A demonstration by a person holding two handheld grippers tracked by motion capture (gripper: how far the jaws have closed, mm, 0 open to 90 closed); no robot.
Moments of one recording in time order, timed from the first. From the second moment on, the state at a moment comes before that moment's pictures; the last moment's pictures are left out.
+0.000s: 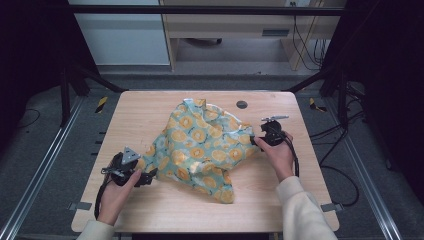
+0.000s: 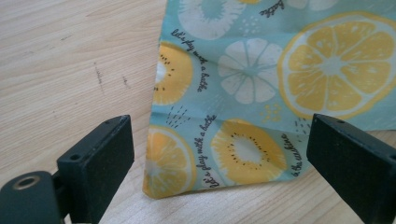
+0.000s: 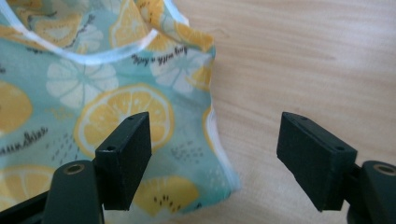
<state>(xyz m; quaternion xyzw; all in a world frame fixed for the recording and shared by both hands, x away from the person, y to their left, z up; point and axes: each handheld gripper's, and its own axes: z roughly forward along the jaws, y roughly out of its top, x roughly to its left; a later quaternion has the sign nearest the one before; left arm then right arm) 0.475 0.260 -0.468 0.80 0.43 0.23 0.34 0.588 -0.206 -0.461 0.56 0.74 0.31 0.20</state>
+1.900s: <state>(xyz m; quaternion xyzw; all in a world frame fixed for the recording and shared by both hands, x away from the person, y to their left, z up) 0.475 0.264 -0.466 0.80 0.43 0.23 0.34 0.566 -0.178 -0.463 0.46 0.80 0.35 0.17</state>
